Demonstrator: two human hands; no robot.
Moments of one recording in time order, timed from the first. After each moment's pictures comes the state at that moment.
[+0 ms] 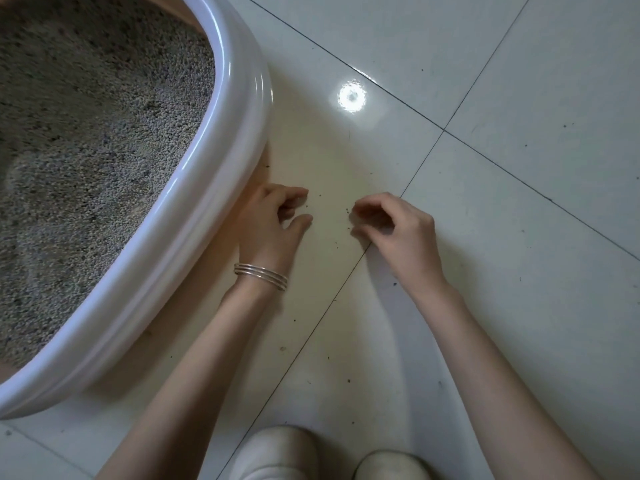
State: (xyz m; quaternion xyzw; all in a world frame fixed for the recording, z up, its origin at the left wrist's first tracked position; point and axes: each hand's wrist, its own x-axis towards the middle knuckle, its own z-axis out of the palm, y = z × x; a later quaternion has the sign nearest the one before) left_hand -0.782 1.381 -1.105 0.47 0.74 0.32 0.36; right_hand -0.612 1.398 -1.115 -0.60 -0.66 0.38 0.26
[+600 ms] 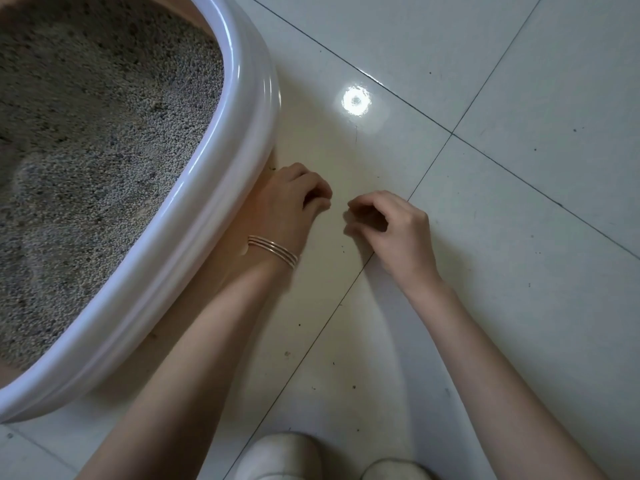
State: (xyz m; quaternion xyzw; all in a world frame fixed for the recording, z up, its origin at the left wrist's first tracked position) left_hand -0.787 1.410 -1.114 0.62 0.69 0.25 0.28; right_hand -0.625 1.404 -1.121 -0.57 -0.69 0.36 0.28
